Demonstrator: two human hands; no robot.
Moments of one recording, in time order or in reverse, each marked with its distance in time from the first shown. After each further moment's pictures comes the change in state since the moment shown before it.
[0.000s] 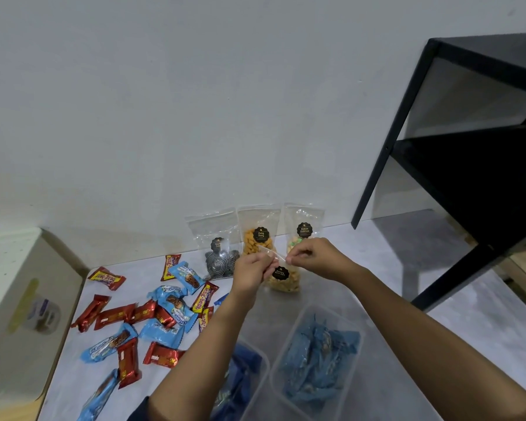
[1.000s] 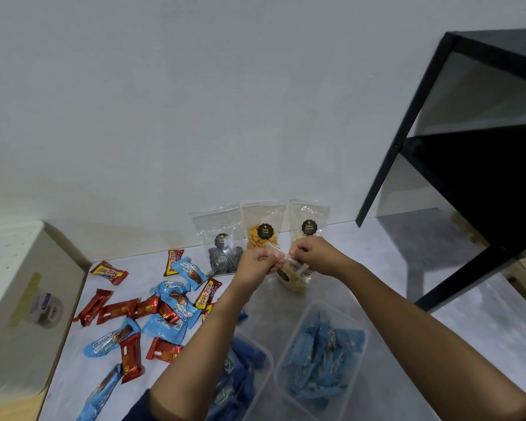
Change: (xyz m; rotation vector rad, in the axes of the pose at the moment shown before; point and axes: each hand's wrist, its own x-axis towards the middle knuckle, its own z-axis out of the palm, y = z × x) left_hand 0.004 0.007 -0.010 0.285 -0.166 0.082; right_hand 0.017 -0.007 0.013 -0.028 -0.091 0.171
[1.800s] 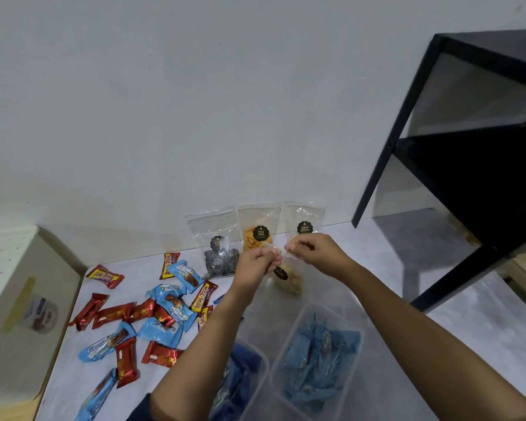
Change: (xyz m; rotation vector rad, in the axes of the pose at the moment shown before) left_hand 0.003 0.001 0.010 -0.100 0.082 -0.037; right_hand -0.009 0.012 -0.010 0.113 0.142 -0.185
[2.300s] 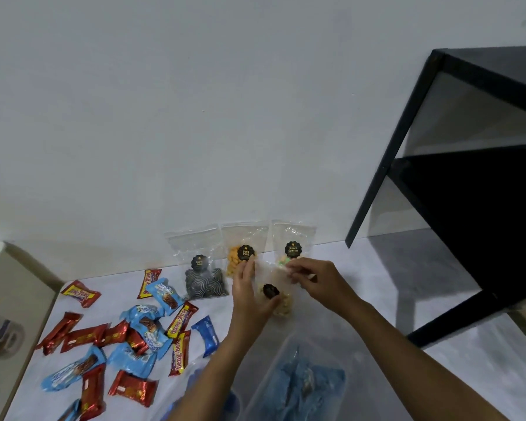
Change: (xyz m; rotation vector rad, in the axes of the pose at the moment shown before) left_hand 0.019 -0.048 0.028 0.601 0.234 0.394; right_hand 0.010 0.055 -0.021 -0.017 0.079 -0.178
